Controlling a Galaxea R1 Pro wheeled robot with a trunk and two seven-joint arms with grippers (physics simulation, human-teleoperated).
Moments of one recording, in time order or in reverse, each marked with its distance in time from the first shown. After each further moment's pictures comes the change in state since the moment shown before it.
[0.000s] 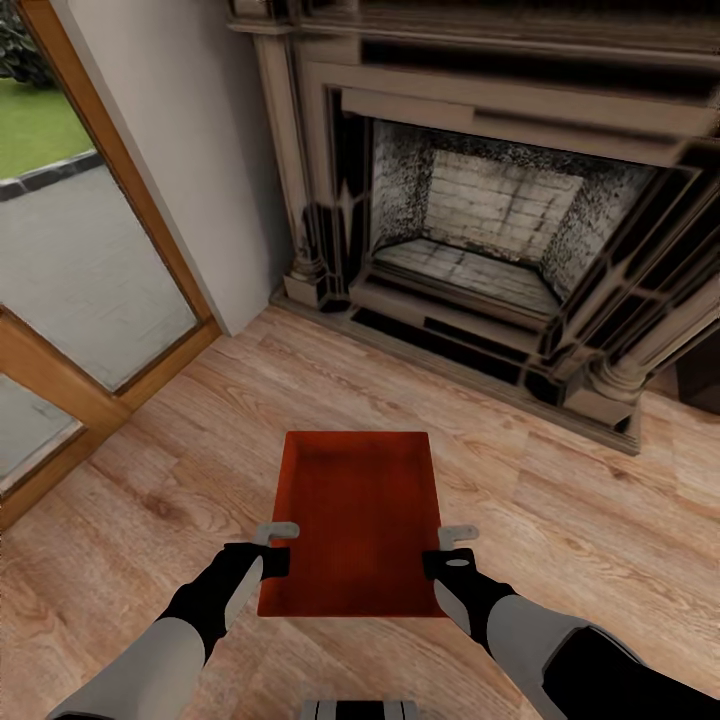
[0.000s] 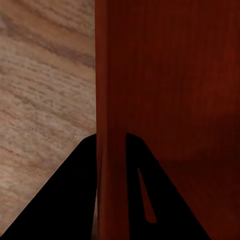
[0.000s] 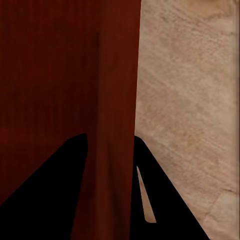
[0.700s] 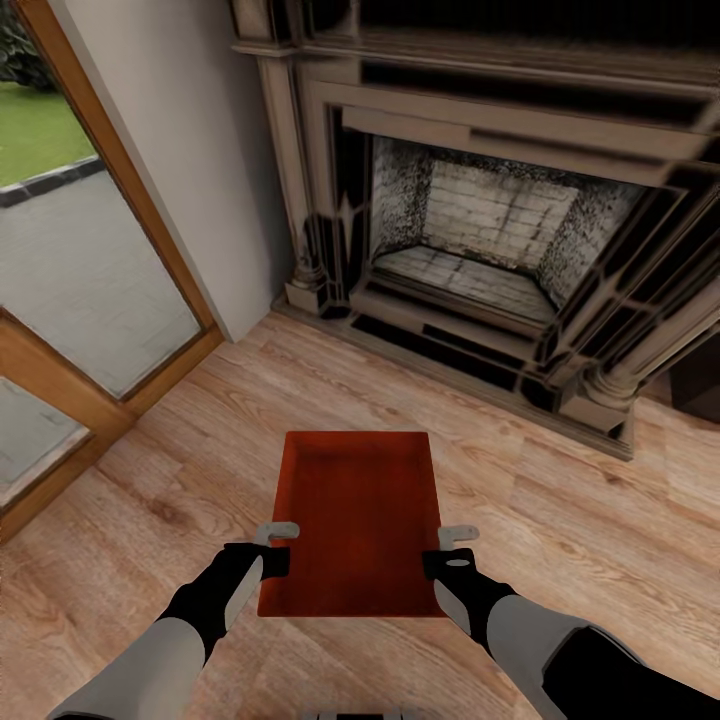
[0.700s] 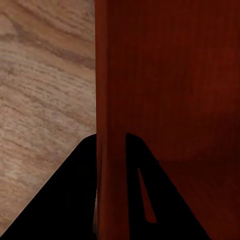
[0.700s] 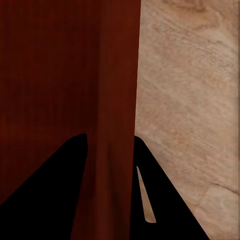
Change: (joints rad) left arm 0.000 0.000 0.000 0.000 0.000 0.000 0.000; right arm 0.000 0.000 0.000 0.000 0.000 -0.001 0.000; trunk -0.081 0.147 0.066
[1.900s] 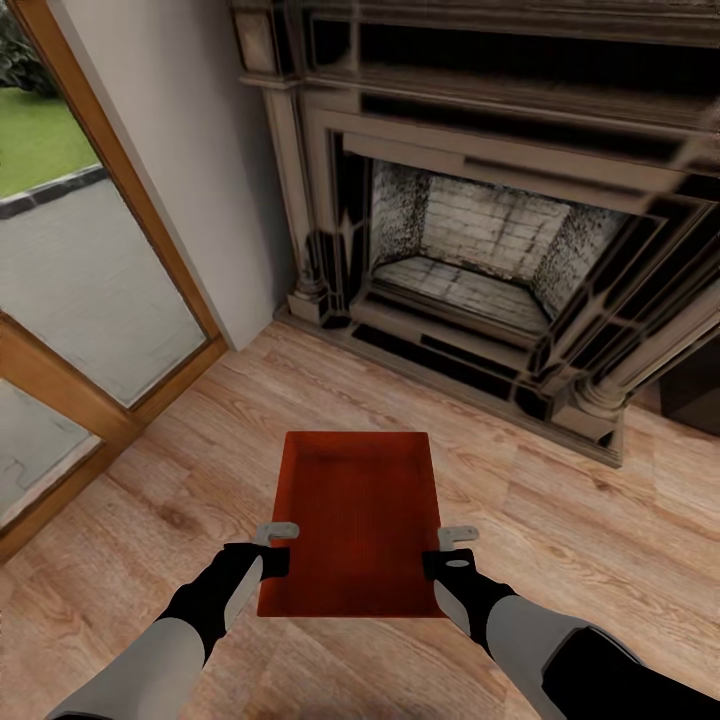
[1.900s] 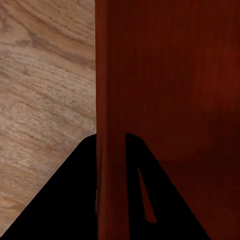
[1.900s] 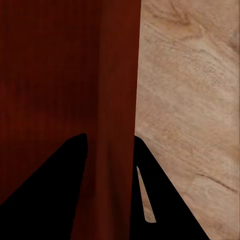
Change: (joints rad) left arm 0.000 0.001 -0.002 0.000 0.003 0.000 0.001; right arm 0.001 0.001 -0.005 0.001 0.004 -0.002 0.000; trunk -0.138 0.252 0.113
